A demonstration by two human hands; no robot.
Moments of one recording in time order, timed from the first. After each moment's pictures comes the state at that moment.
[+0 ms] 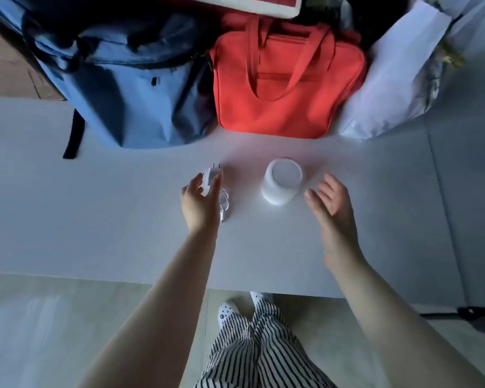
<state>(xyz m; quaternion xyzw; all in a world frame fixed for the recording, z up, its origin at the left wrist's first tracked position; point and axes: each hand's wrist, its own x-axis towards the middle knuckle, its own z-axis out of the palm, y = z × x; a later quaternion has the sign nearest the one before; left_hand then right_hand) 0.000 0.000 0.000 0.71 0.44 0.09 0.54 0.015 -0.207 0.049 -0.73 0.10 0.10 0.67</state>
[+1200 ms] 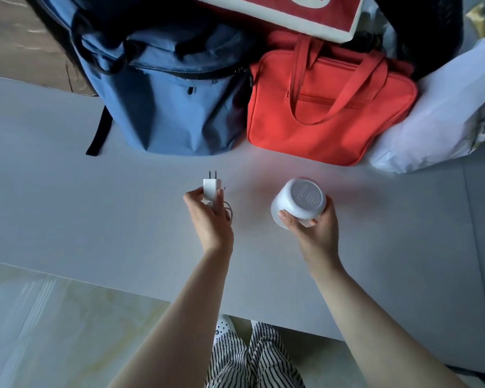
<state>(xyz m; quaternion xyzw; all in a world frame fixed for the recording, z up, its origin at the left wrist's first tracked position) 0.006 0.008 -0.009 0.59 0.45 0.24 0.63 0.046 -0.149 0.004 -0.79 0.00 0.06 0.62</state>
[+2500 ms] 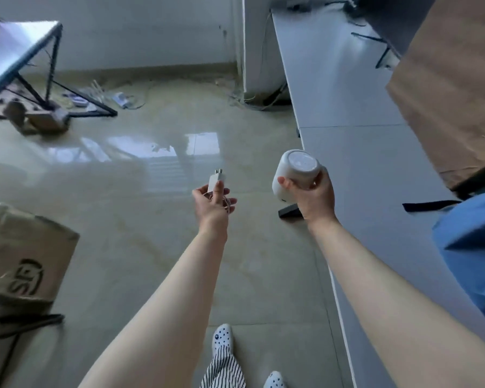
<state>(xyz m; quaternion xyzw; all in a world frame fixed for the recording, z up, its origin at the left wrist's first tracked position) -0.391 0.110 0.123 0.17 0.64 0.62 0.41 -0.221 0.158 0.129 -0.59 -0.48 0.43 0.49</state>
